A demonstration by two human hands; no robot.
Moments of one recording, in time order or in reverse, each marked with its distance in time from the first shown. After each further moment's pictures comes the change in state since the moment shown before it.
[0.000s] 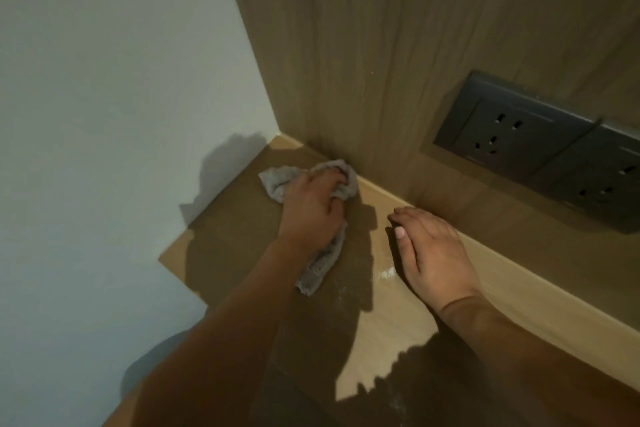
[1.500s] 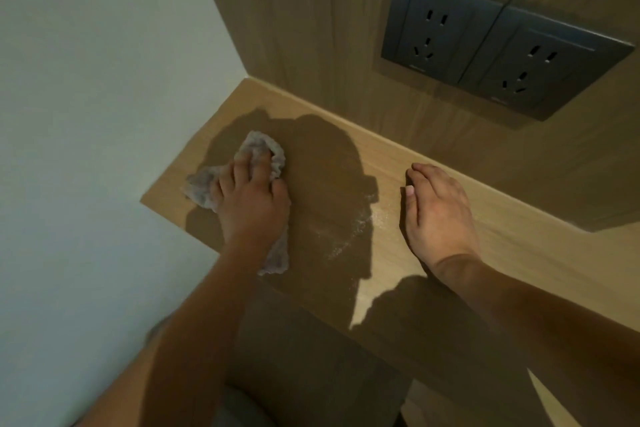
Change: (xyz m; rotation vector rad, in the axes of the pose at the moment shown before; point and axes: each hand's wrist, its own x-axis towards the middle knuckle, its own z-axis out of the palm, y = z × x) left_hand -0.107 0.015 -0.024 0.358 -0.092 -0.400; right_hand -0.075 0.016 -0.017 -0.100 0.051 0.236
